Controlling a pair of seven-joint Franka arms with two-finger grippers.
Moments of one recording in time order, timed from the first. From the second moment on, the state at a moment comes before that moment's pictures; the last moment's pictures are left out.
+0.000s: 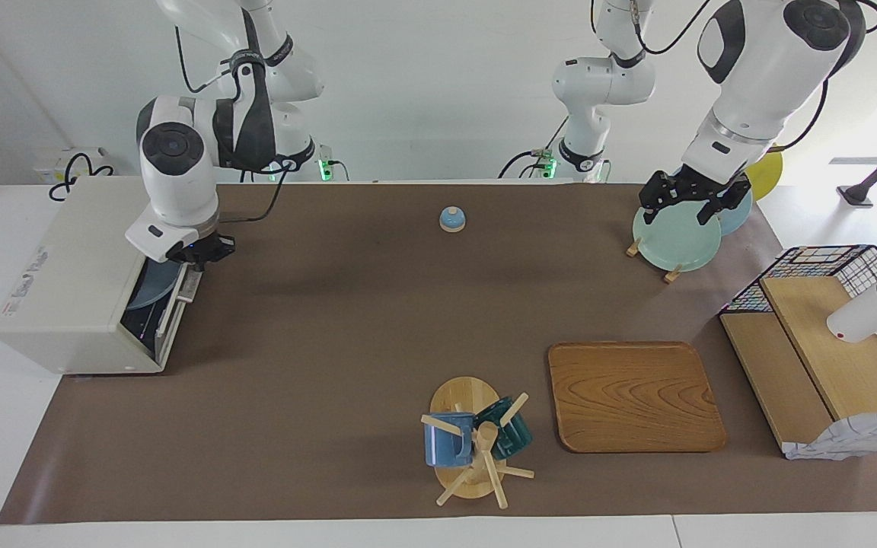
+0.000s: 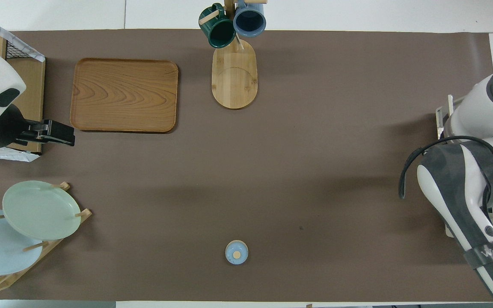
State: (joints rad) left arm -0.12 -0.04 -0.03 -1.70 -0.02 1.63 -0.05; right arm 0.04 0.03 -0.04 -1.98 -0.32 1.83 -0.09
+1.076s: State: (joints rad) left arm -0.12 -0.04 -0.03 -1.70 -0.02 1.63 -0.05; right arm -0.01 -0.06 -0.02 -1.76 -0.16 1.61 -0.15
